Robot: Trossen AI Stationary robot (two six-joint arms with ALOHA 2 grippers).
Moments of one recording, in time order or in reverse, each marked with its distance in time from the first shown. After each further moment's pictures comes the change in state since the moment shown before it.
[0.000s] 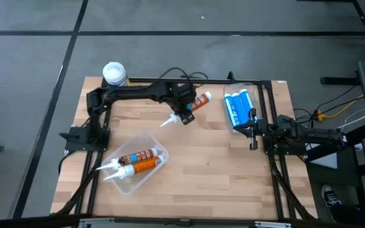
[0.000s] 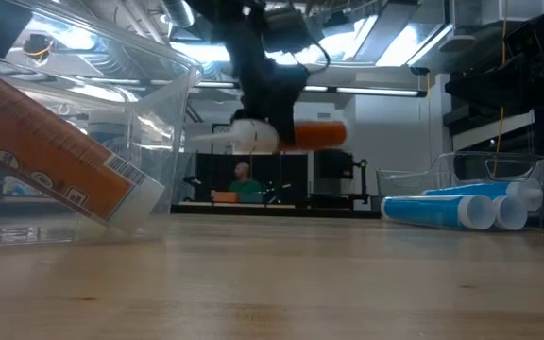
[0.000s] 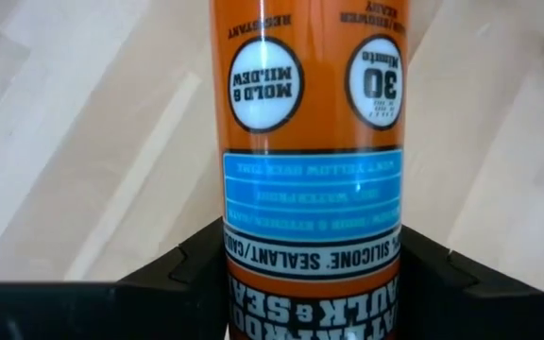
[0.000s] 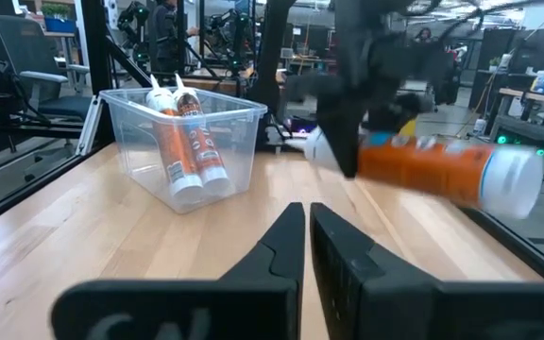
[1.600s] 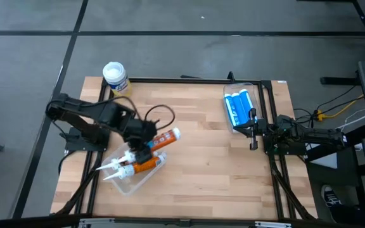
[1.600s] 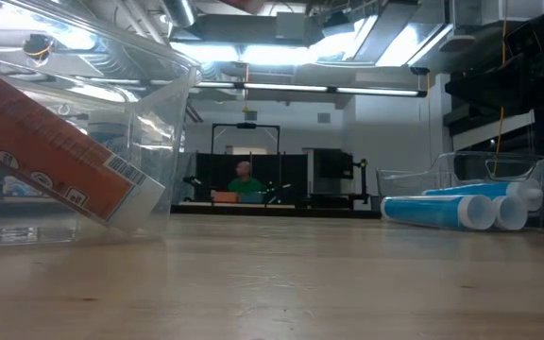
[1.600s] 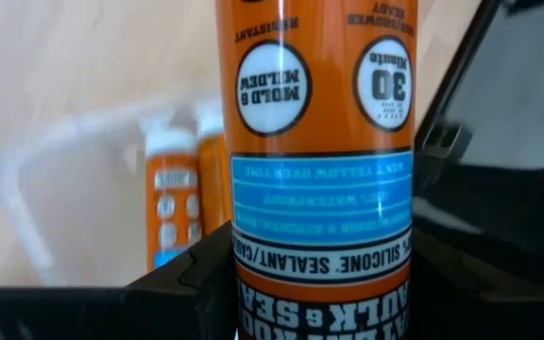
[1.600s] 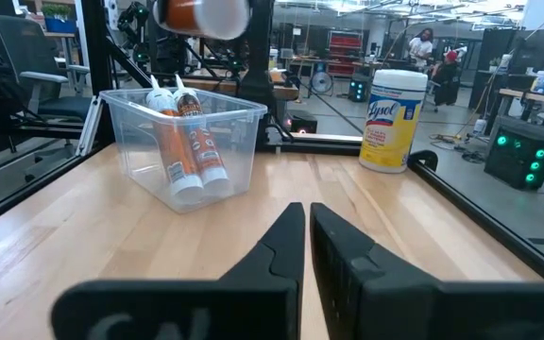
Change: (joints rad) left arm -0.523 -0.475 0.002 -0.496 0.093 -0.547; right arm 0.000 0.000 0.000 0.000 0.000 0.000
